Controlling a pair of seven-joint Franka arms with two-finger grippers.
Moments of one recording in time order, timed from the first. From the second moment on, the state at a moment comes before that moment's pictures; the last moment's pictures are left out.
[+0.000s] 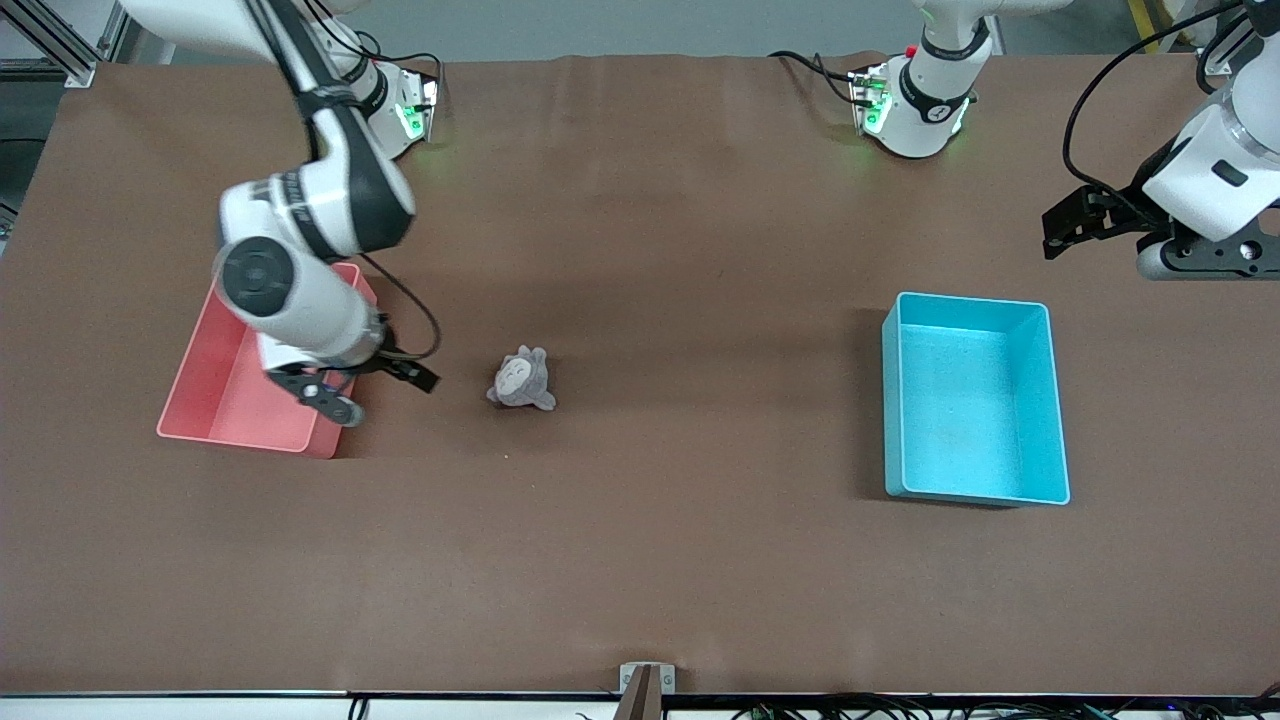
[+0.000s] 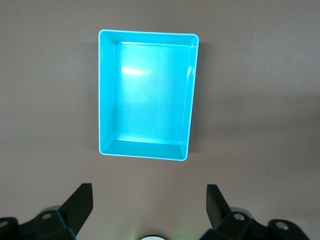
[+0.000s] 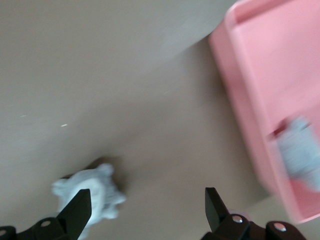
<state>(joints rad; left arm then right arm) -0.01 0.01 -0.14 -1.54 0.03 1.49 -0.10 0.24 0.23 0.01 -1.89 0.01 2.02 0.75</state>
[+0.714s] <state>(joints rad) -0.01 0.01 -0.14 -1.53 0.02 1.49 -0.10 -0.11 0.05 0.01 -2.38 0.01 2.29 0.40</state>
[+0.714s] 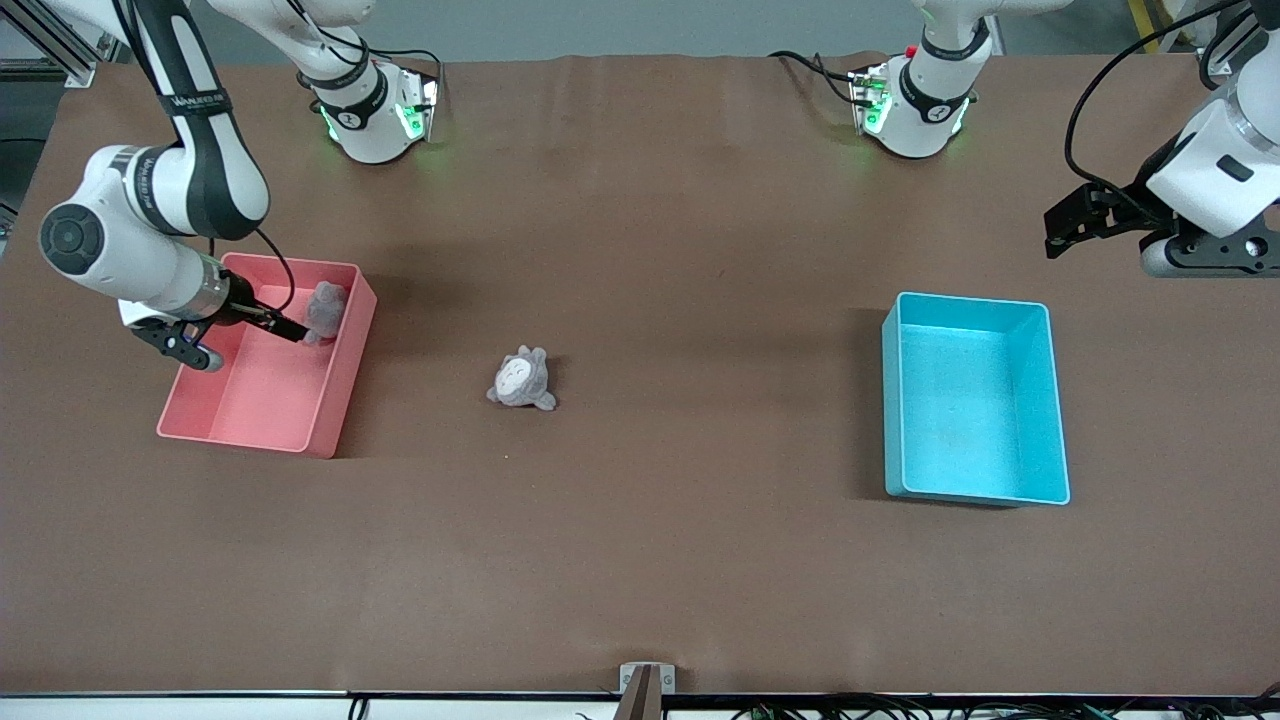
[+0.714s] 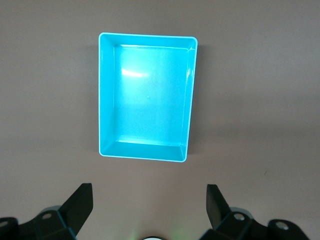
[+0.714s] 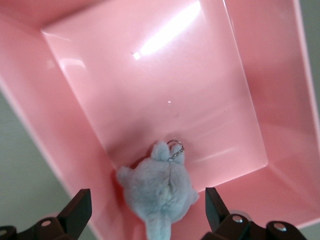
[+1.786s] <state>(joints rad) -0.48 0.60 -0.26 -1.42 -0.04 2.10 -0.64 -0.12 0.16 0.02 -2.52 0.06 2.49 0.39</state>
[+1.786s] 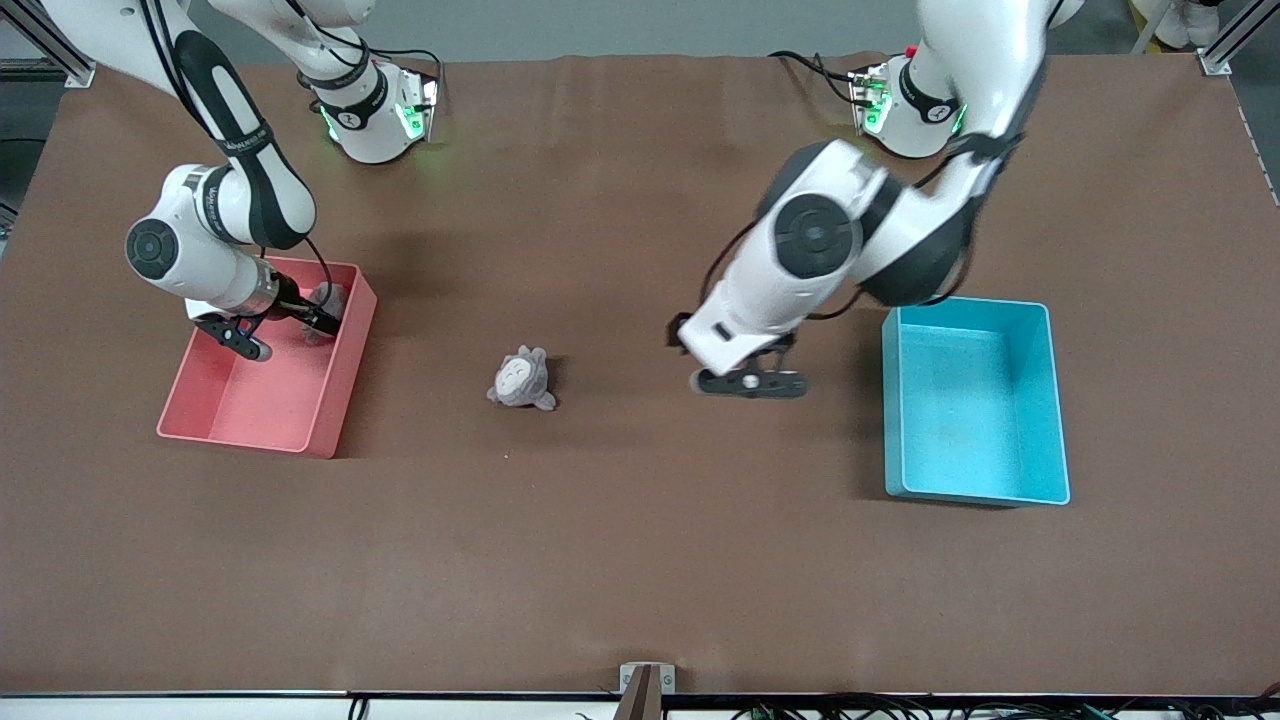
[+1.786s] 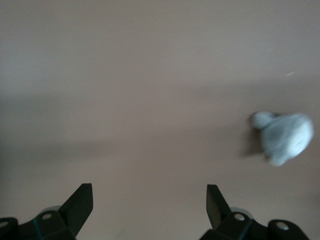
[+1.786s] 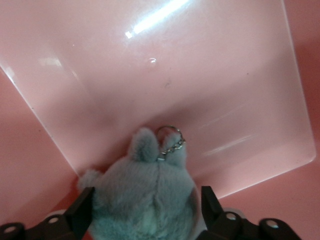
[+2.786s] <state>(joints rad) -0.76 1.09 -0.25 -1.27 -0.04 3.03 -1.00 -0.16 0.12 0.02 -2.26 0.06 2.10 0.24</state>
